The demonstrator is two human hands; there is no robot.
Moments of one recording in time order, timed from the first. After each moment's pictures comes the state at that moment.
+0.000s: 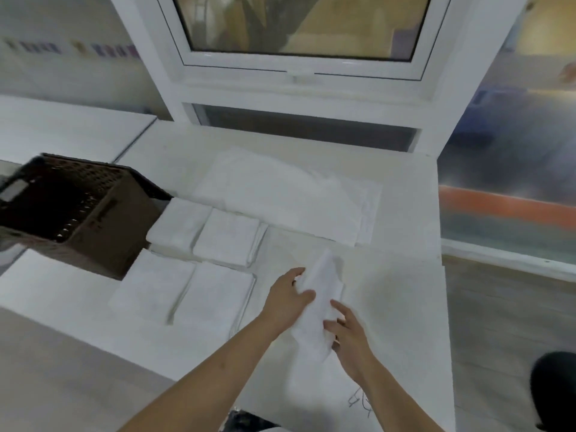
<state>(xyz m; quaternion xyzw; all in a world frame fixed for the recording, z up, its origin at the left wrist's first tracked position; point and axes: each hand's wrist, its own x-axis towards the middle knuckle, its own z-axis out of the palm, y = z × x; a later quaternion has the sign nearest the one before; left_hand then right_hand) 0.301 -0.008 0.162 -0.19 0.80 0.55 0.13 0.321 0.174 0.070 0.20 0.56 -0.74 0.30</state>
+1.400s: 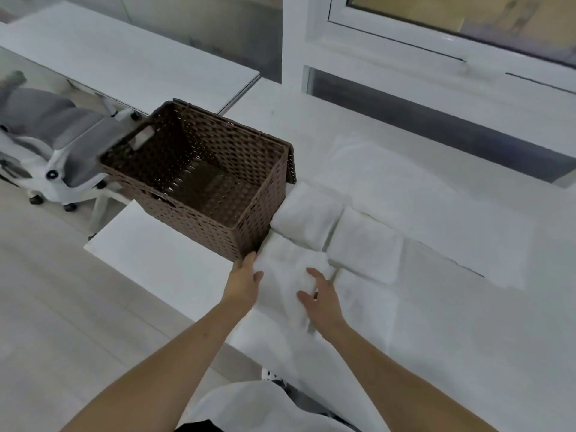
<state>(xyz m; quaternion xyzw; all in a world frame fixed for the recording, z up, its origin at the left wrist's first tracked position) 0.371 -0.493 0.080 -0.29 0.88 0.35 0.10 0.316 -0.291 0.054 -0.04 0.84 -0.45 0.29</state>
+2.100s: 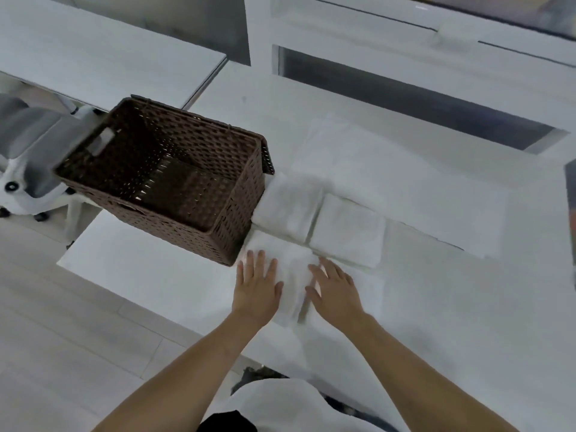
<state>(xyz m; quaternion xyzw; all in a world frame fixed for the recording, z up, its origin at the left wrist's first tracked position) 0.360 -0.440 0.061 -0.10 0.98 0.06 0.17 0.290 -0.240 0.070 -0.24 0.94 -0.12 0.21</state>
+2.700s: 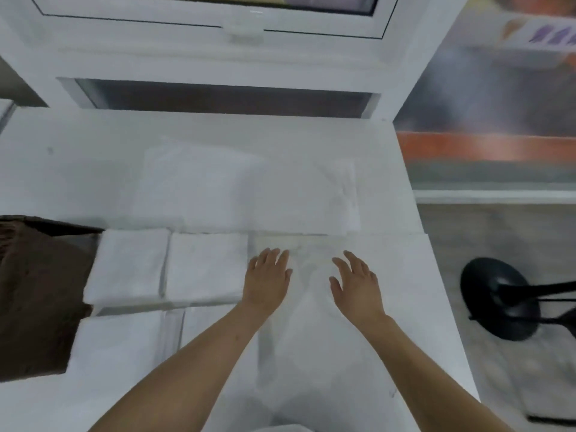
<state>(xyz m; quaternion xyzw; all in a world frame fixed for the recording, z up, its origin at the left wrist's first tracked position) 0.161 -0.139 0.063 0.14 0.98 0.13 0.09 0.210 0.085 0.088 0.05 0.99 -0.13 0.09</state>
